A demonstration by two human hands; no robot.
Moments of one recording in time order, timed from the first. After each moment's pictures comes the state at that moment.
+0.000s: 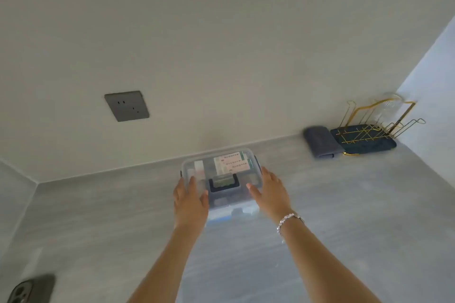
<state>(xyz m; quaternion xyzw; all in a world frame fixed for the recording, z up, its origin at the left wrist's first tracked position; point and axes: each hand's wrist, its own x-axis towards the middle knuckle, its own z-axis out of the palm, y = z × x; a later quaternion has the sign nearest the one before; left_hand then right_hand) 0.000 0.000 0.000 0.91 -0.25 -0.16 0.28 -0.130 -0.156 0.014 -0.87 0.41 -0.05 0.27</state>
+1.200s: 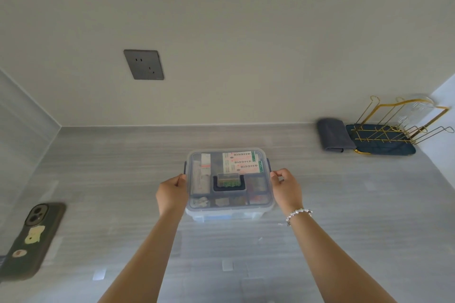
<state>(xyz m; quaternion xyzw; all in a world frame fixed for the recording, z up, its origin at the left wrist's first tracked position) -0.040 0.041 -0.008 0.87 0.03 -0.16 0.47 -0.181 -0.168 -0.007 -0.77 0.48 -0.11 0.40</state>
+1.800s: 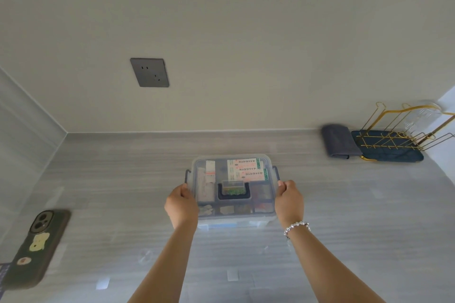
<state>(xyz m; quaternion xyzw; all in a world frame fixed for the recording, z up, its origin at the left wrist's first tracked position) -0.052 0.028 -0.016 0.86 0.08 -0.07 0.50 -0.178 -0.159 -0.024 -0.78 0.50 -0.15 0.35</state>
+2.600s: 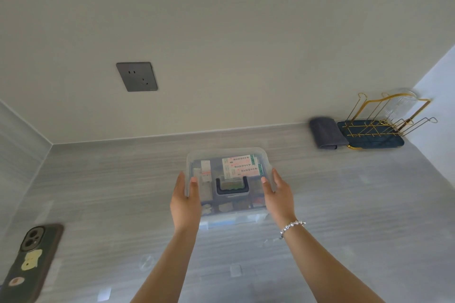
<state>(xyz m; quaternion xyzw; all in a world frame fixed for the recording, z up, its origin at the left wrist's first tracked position) -0.066 0.032 0.009 0.80 -0.01 -0.16 0.57 -0.181 -0.131 -0.001 -0.76 0.45 -0.15 0.44</state>
